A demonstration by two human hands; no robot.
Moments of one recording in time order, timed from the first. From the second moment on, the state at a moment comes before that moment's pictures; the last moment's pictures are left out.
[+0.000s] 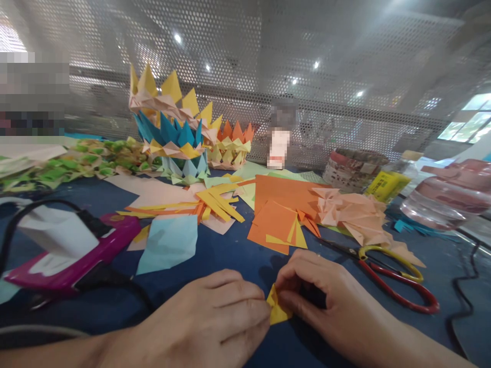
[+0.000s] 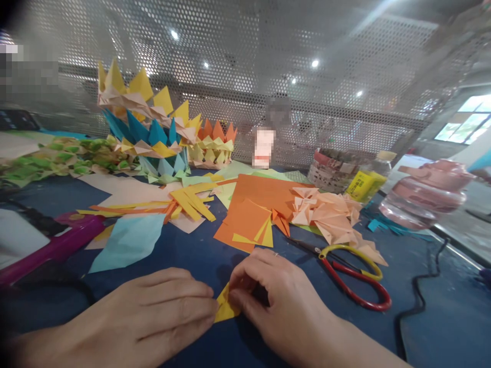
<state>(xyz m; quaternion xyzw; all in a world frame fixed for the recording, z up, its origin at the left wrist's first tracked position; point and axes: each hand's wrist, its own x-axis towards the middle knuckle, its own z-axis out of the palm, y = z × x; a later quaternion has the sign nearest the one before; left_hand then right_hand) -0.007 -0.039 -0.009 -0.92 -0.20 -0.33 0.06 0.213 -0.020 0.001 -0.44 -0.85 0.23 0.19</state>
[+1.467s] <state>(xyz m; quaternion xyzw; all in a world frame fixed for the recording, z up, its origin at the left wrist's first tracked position) -0.006 -0.053 -0.019 -0.90 -0.22 -0.38 0.05 0.202 -0.027 0.001 -0.49 -0.83 0.20 0.17</state>
